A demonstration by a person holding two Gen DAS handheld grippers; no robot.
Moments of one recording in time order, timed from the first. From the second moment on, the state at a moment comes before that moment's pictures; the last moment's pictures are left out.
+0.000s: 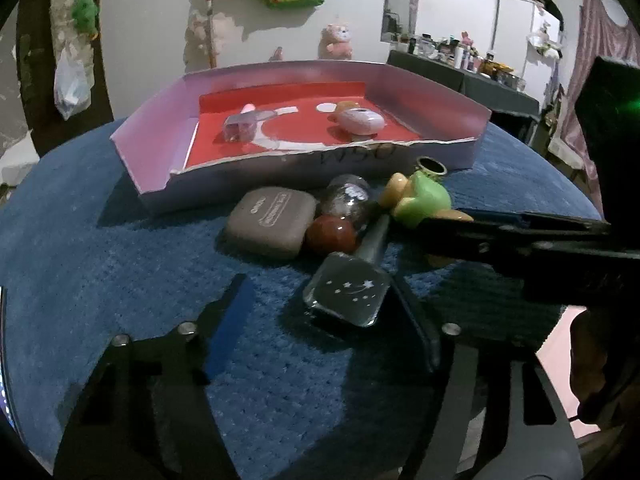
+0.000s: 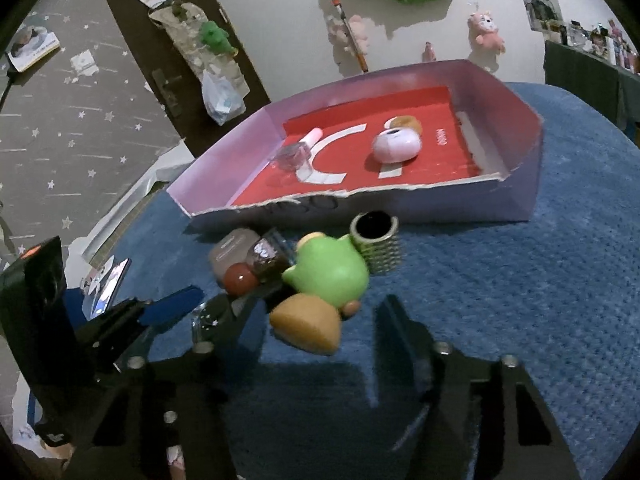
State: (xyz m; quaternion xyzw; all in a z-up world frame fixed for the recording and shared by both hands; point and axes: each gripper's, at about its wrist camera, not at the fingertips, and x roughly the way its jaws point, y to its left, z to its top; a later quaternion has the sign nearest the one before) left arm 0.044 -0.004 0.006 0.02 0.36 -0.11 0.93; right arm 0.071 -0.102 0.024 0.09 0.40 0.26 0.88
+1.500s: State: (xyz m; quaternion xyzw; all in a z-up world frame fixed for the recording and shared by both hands) left arm 0.024 -0.002 0.046 0.00 0.31 -0.12 0.94; right arm 0.045 -0.104 0.057 0.06 0.36 0.28 0.89
